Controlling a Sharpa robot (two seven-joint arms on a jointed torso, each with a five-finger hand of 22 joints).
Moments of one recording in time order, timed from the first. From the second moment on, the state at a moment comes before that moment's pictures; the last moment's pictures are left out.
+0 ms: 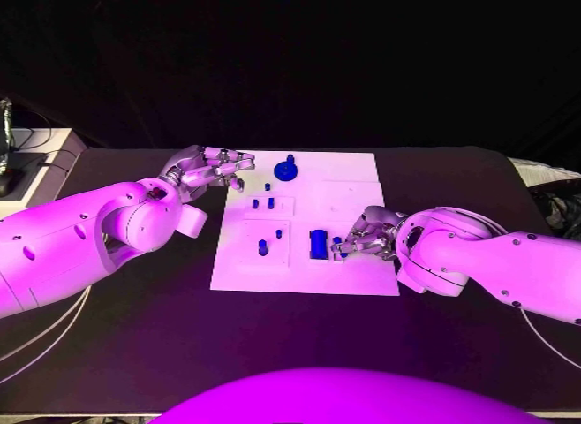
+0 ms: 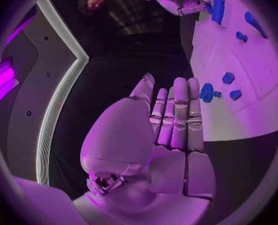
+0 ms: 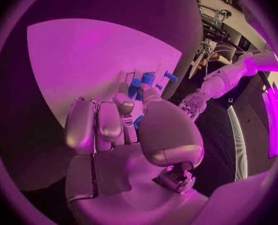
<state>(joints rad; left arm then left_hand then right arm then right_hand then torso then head) 1.01 -0.91 0.17 1.46 -0.26 -0.15 0.23 1.45 -0.01 -0.05 0.05 0.19 1.05 0.13 0.06 0.06 1.02 0.12 0.20 0.06 1.06 0.05 1.01 0.38 0.12 1.02 0.05 0.45 1.17 1.17 -0.81 -0.15 1.68 -1.10 -0.24 -0.57 1.09 0.01 -0.06 0.12 0.51 1.17 0.03 0.14 0.58 1.30 -0.05 0.92 1.25 1.45 -0.10 1.22 1.03 0.07 1.47 -0.11 1.16 1.31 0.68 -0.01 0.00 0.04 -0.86</state>
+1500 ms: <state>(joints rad) 1.01 -0.91 0.17 1.46 -0.26 -0.15 0.22 1.45 -0.01 -0.05 0.05 0.19 1.05 0.13 0.06 0.06 1.02 0.12 0.20 0.06 1.06 0.05 1.01 0.38 0.12 1.02 0.05 0.45 1.17 1.17 -0.79 -0.15 1.66 -1.11 -0.27 -0.57 1.04 0.02 -0.24 0.21 0.47 1.17 0.03 0.14 0.57 1.30 -0.04 0.91 1.24 1.45 -0.10 1.22 1.03 0.07 1.47 -0.11 1.16 1.31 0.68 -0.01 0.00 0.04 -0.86</state>
